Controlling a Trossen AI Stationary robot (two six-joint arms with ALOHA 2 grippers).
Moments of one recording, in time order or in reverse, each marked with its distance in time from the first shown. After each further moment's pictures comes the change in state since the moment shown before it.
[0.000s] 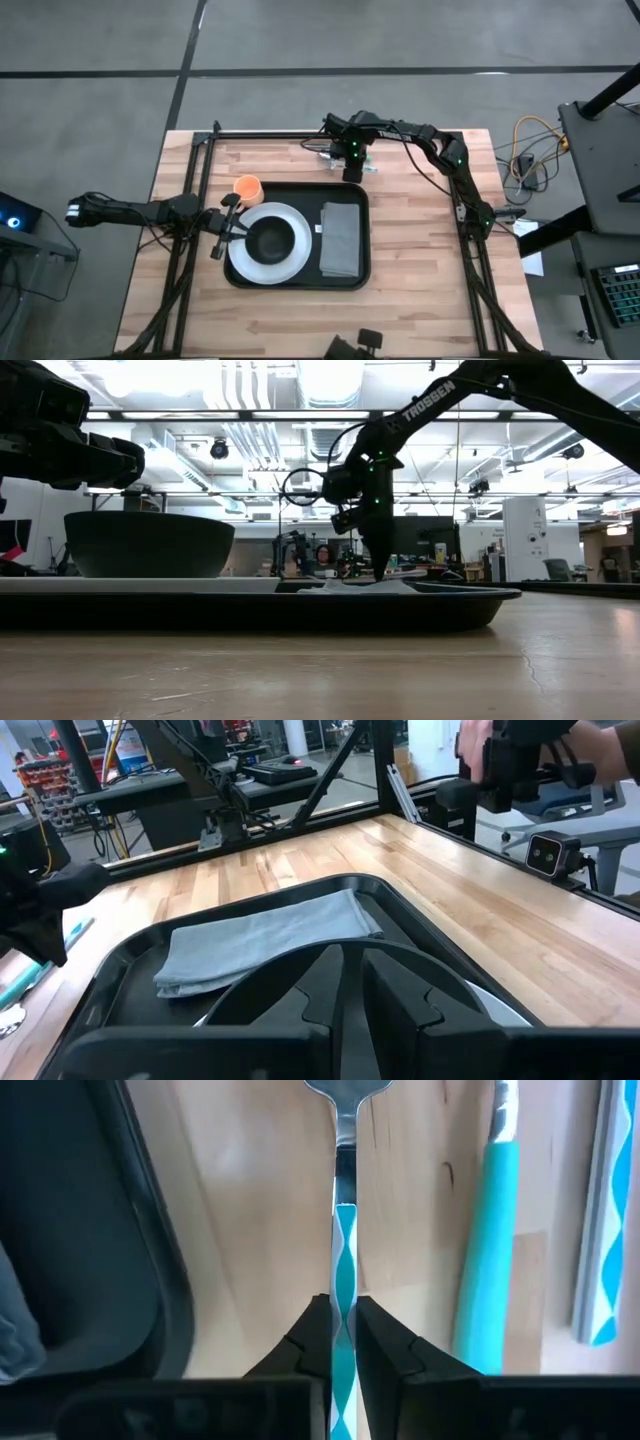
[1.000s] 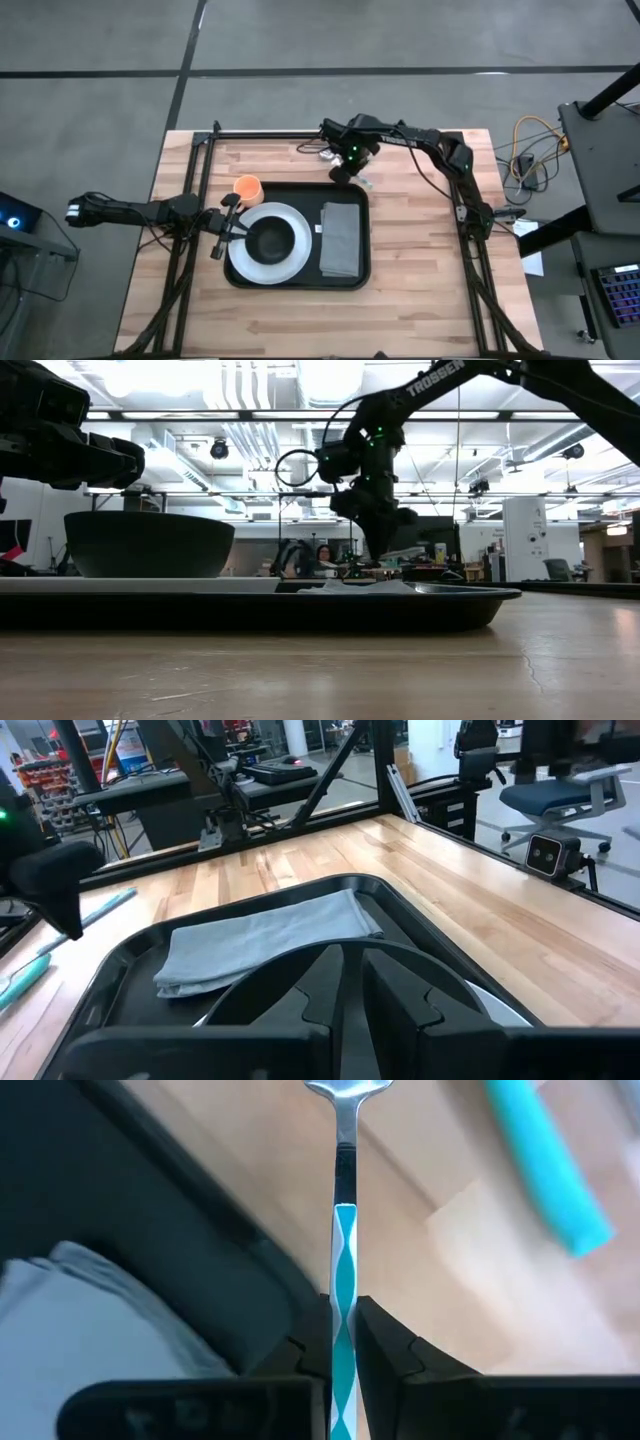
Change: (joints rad) left arm 0.000 0.000 0.000 0.000 0.000 0.000; right arm 0.082 -0.074 0.004 -0.074 -0.025 0.644
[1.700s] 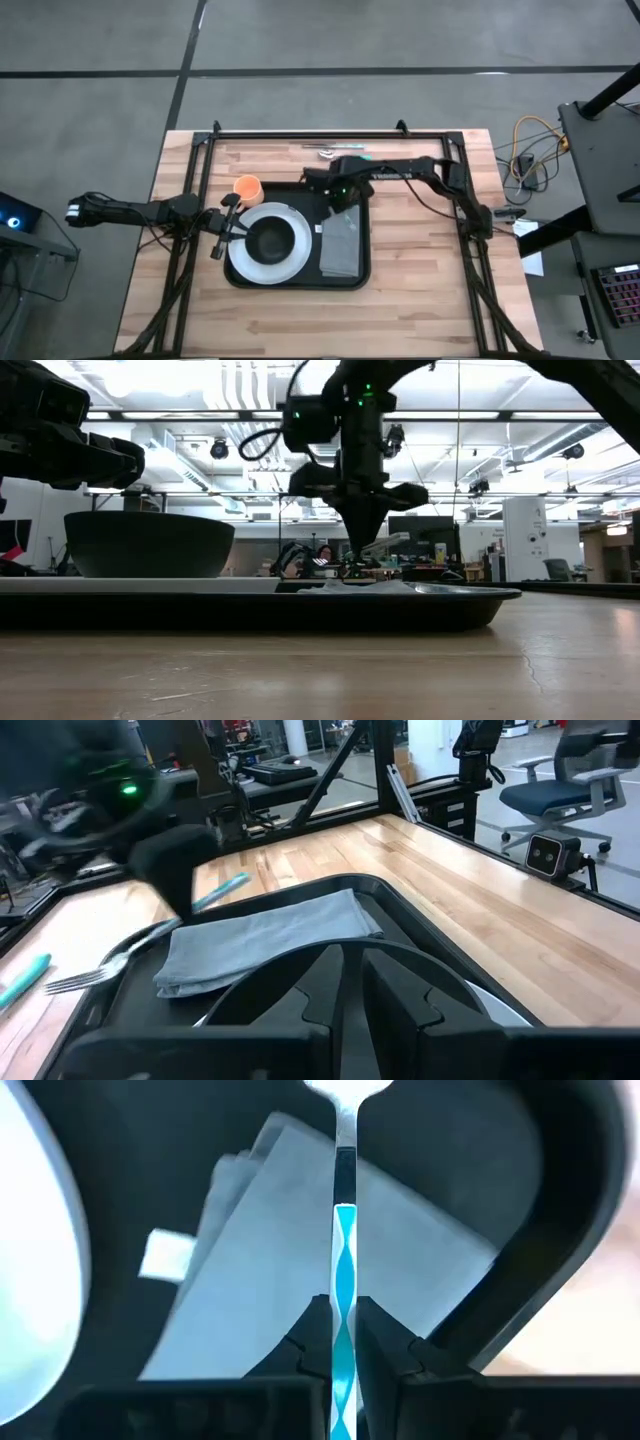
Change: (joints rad) left arm 0.000 0.000 0.000 0.000 0.000 0.000; right arm 0.308 -0.002 0.000 0.005 0.001 0.651
